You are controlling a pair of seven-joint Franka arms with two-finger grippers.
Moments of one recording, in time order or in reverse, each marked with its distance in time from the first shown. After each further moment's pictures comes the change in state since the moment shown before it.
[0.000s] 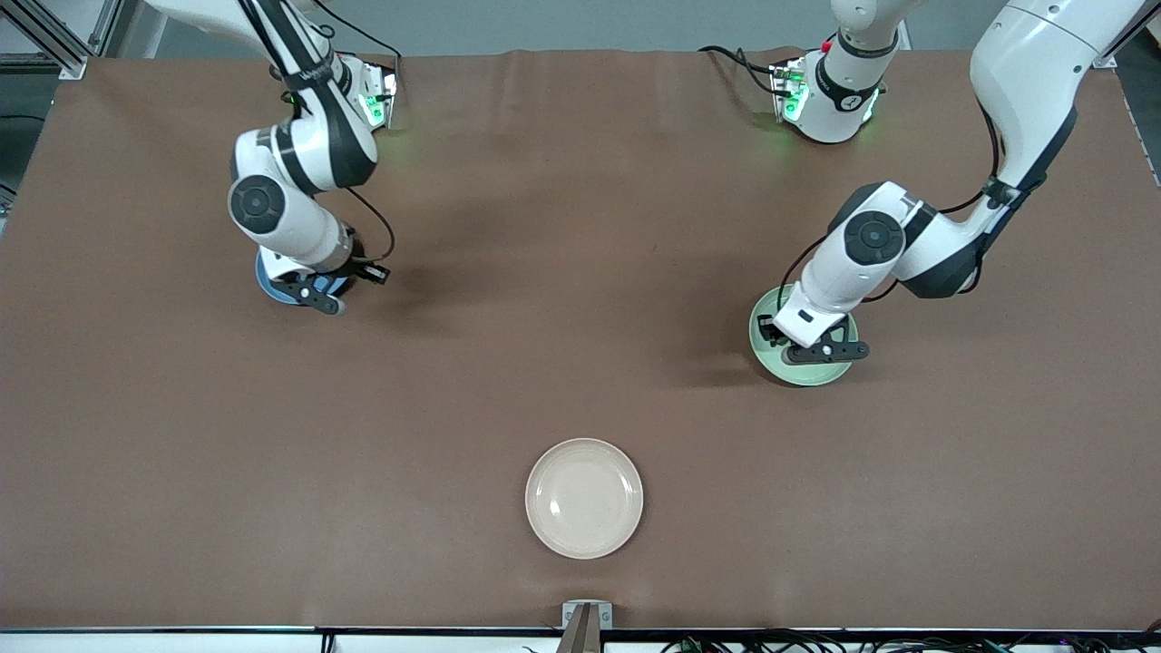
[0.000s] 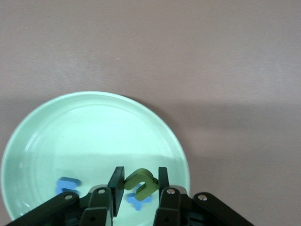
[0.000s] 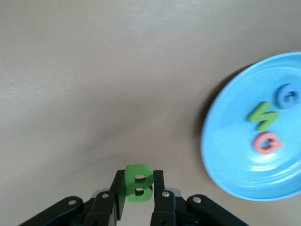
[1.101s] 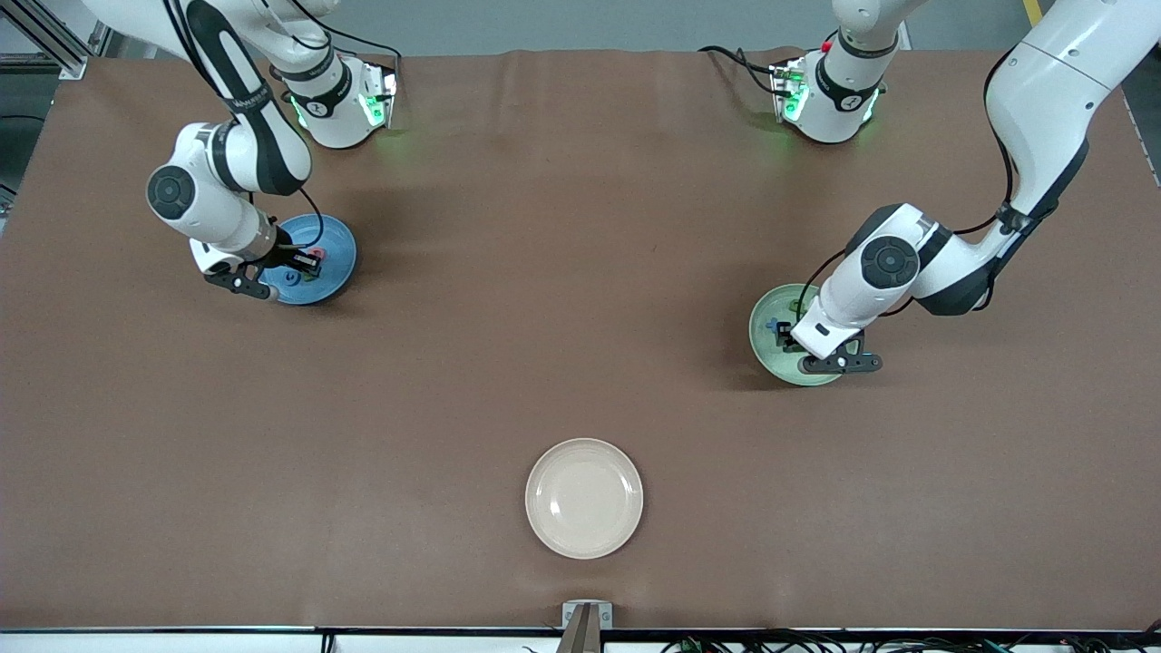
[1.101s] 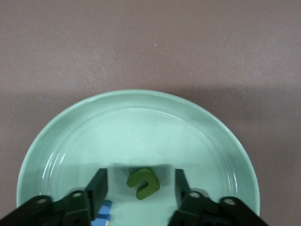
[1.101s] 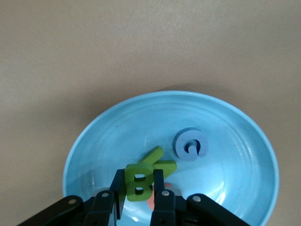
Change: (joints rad) left arm 0.023 0.093 0.051 0.012 0.124 0.001 0.011; right arm -0.302 0.043 0.011 -0.211 -0.016 0.282 -0.407
